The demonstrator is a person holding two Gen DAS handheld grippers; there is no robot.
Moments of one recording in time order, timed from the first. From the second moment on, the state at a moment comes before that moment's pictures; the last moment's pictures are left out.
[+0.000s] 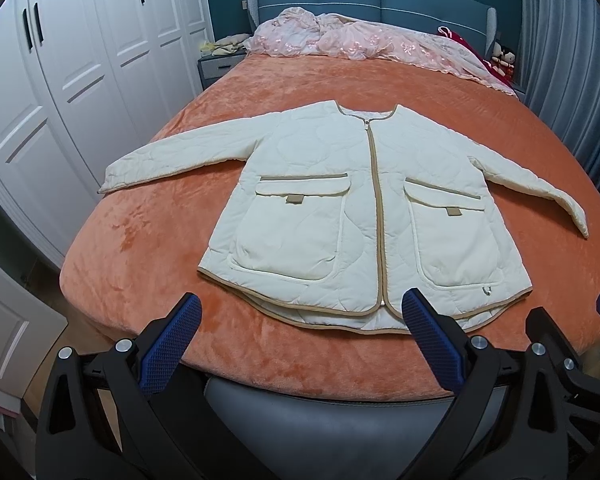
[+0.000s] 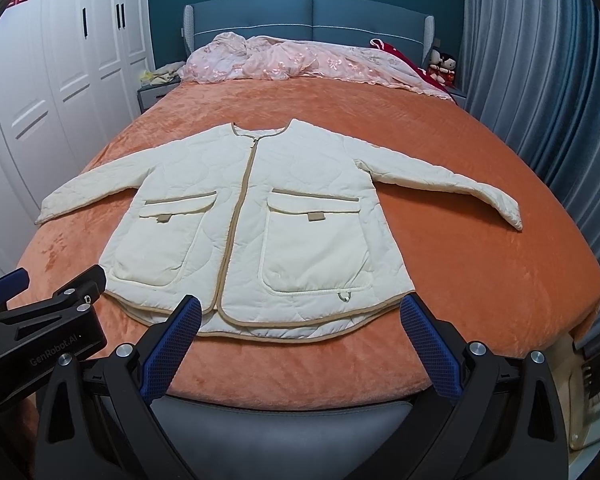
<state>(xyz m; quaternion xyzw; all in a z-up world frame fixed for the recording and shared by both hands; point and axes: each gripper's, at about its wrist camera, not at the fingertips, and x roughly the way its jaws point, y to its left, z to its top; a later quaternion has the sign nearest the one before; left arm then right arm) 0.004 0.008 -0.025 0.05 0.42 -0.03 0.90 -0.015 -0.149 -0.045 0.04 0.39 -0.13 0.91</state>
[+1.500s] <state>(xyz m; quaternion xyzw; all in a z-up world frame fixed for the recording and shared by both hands) 0.069 0.000 -0.045 0.03 0.46 -0.02 0.89 0.049 -0.203 -0.085 0.11 0.41 -0.10 0.90</state>
